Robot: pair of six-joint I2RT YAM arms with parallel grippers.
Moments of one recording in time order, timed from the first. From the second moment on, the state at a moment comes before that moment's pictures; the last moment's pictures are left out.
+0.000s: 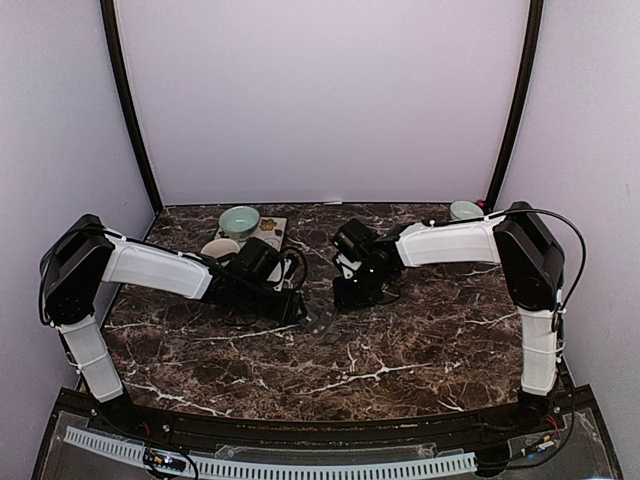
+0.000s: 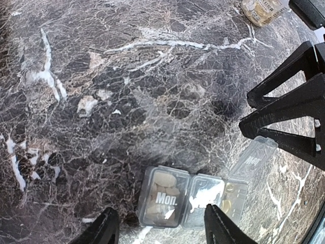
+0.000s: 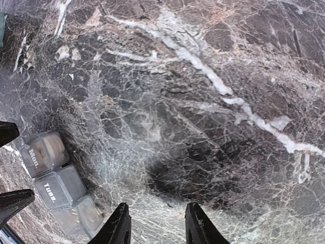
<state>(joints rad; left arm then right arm) -0.80 1.79 1.00 -0.12 0.10 -0.43 0.84 2.05 1.47 -0.60 -0.10 0.51</state>
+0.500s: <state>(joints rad) -0.82 1.81 1.00 -0.13 0.11 -0.43 0.86 2.02 1.44 -0.60 -0.10 0.53</state>
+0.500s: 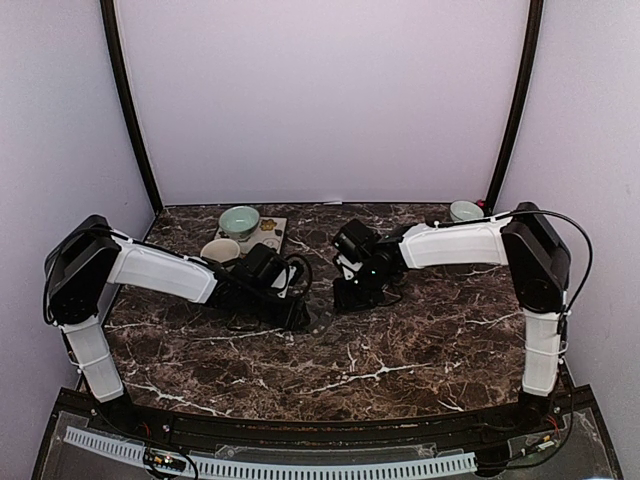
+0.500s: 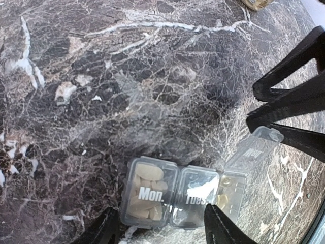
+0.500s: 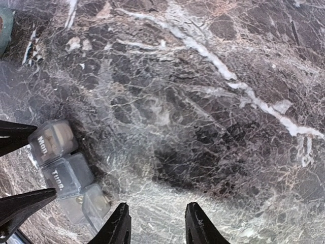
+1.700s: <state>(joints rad) -0.83 1.81 1.00 -0.13 0.07 -0.44 0.91 1.99 1.40 -0.53 -0.27 0.51</state>
